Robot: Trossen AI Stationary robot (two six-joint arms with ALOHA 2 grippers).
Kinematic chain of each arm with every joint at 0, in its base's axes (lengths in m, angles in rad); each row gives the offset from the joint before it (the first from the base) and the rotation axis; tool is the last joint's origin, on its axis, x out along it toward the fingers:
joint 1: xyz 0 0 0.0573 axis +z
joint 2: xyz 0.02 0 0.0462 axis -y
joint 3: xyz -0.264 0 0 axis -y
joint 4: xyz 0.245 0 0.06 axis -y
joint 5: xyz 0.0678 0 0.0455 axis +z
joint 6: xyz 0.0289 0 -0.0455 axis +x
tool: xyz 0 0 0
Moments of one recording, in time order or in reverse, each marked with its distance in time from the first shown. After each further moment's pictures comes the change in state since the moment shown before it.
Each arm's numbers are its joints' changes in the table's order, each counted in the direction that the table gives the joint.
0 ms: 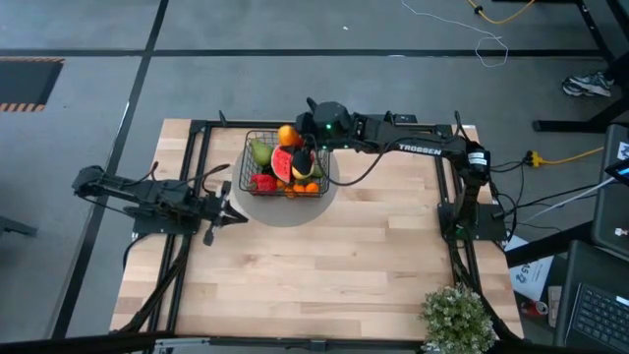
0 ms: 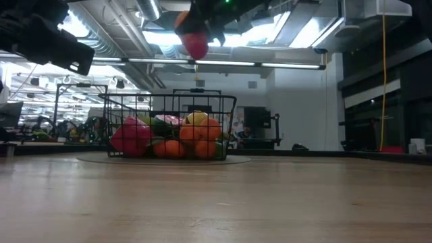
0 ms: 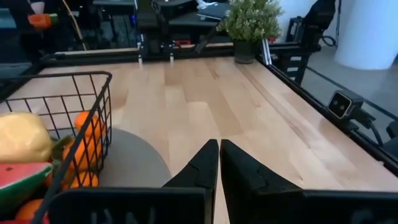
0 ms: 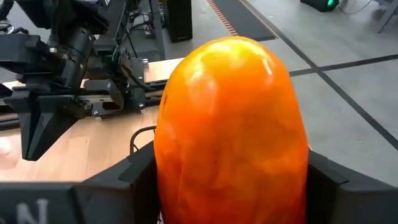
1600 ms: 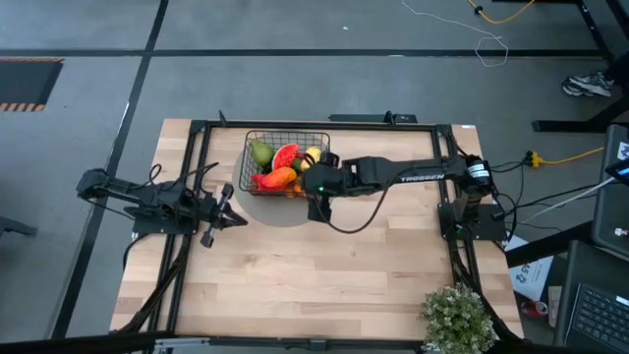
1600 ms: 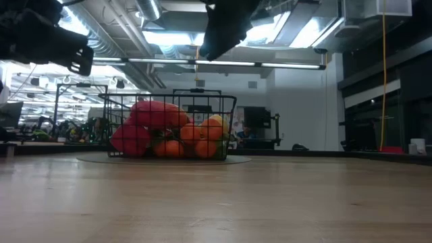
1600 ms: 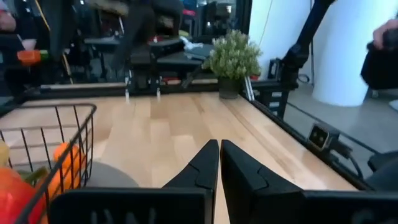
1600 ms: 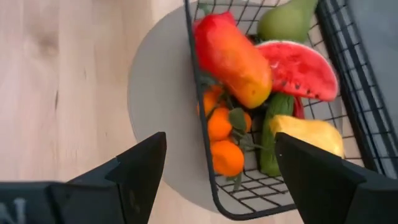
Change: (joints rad) left arm 0.000 0.079 -0.121 0.215 -0.061 -0.024; right arm 0.270 0.000 -0.011 -0.493 -0.311 0.049
